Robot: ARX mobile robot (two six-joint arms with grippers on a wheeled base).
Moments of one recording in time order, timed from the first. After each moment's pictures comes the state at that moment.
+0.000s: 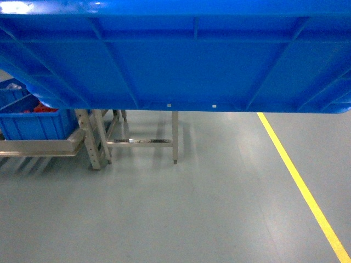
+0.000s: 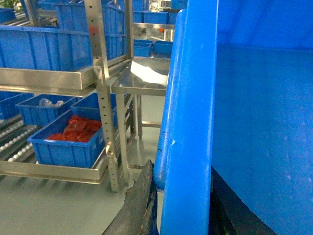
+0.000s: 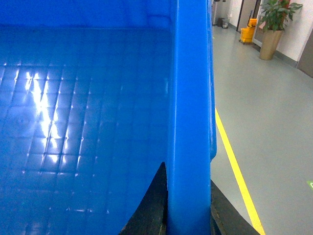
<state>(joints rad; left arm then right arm) -0.25 1.31 0.78 0.56 -0.35 -0.02 0.20 1.19 0.74 0.40 0.19 0.03</state>
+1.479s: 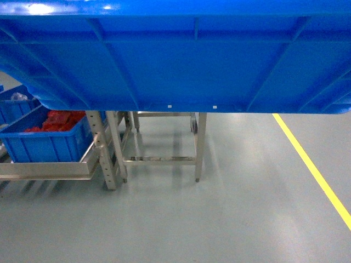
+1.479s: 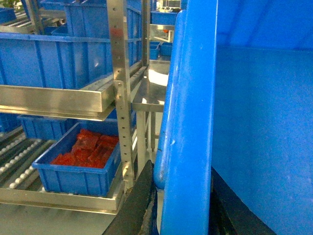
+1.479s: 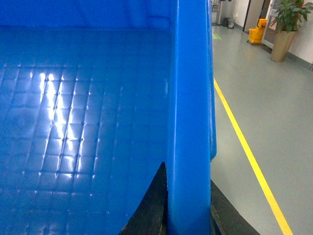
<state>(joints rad) -0.25 1.31 0.78 0.56 -0.35 -0.03 0.19 1.19 0.74 0.40 0.19 0.02</state>
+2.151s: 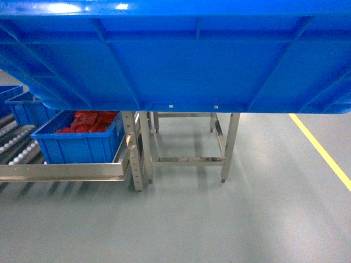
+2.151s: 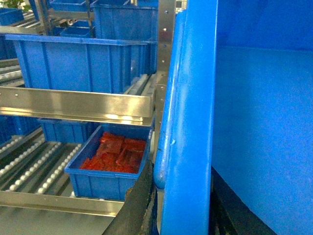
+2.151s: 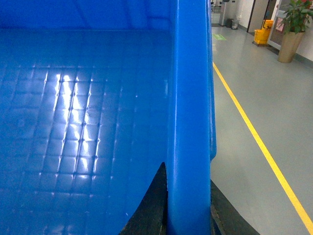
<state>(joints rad) -0.25 1.31 0.78 0.56 -0.35 -0.03 0.19 1.19 0.74 0.40 0.19 0.02</state>
